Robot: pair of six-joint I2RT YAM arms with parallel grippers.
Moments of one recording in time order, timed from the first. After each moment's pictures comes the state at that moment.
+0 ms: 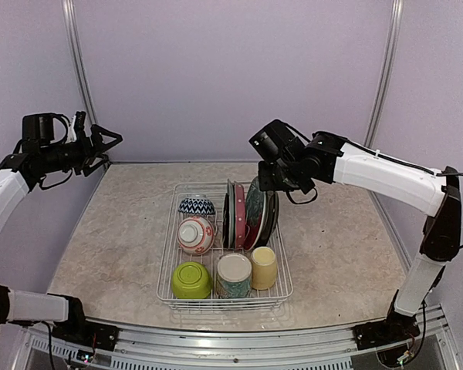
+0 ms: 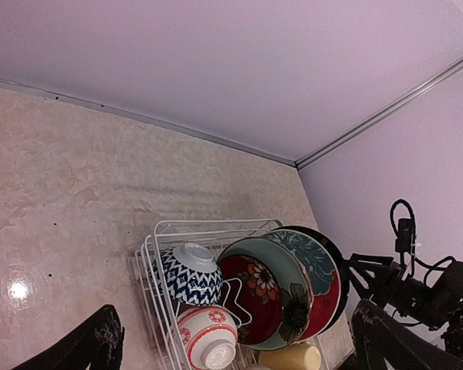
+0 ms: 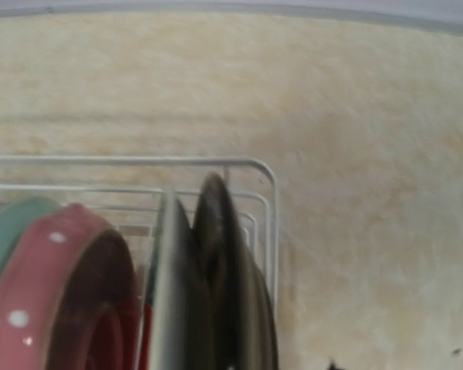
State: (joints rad) left arm 0.02 1.13 1.19 -0.46 0.67 -0.53; right arm 0.93 1.75 1.69 -0.80 0.61 0.64
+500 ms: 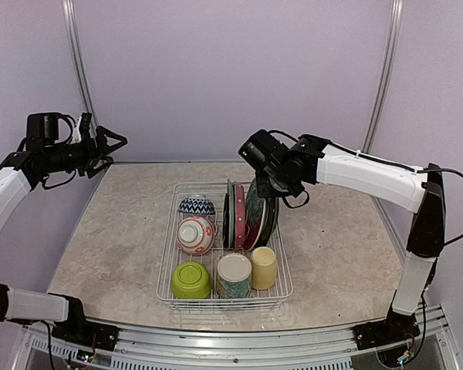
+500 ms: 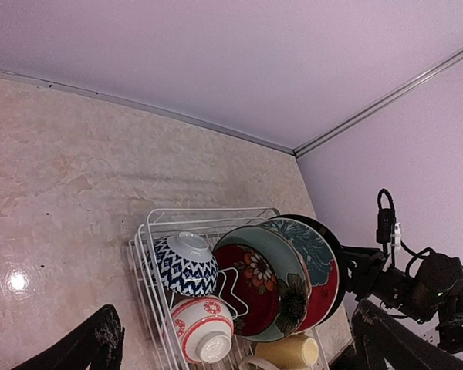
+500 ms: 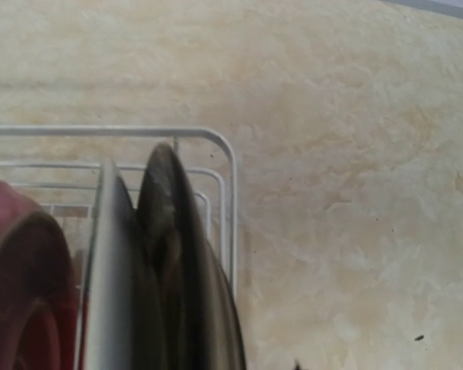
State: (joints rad) left arm -0.01 1.14 1.20 -0.49 0.66 -0.53; right arm 0.93 1.85 1.75 -0.91 0.67 0.67
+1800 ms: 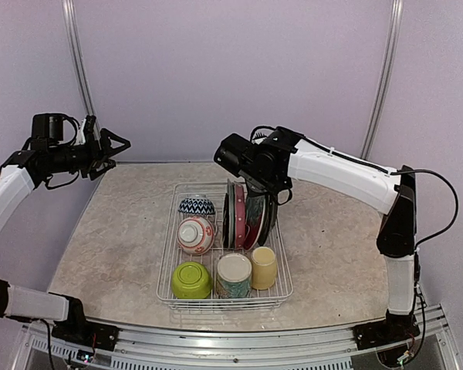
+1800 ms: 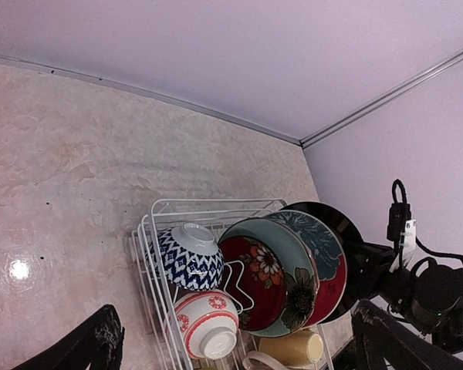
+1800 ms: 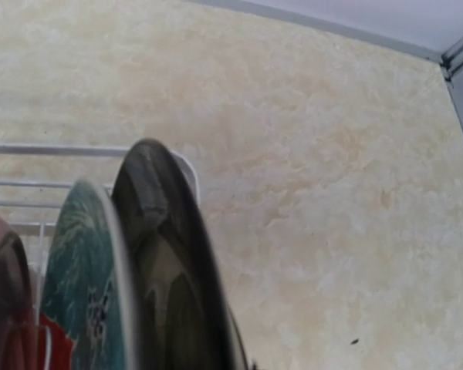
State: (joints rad) left arm -0.04 1.17 1.20 -0.51 0.64 -0.52; right arm 1.00 2.07 2.09 -1.23 0.87 0.76
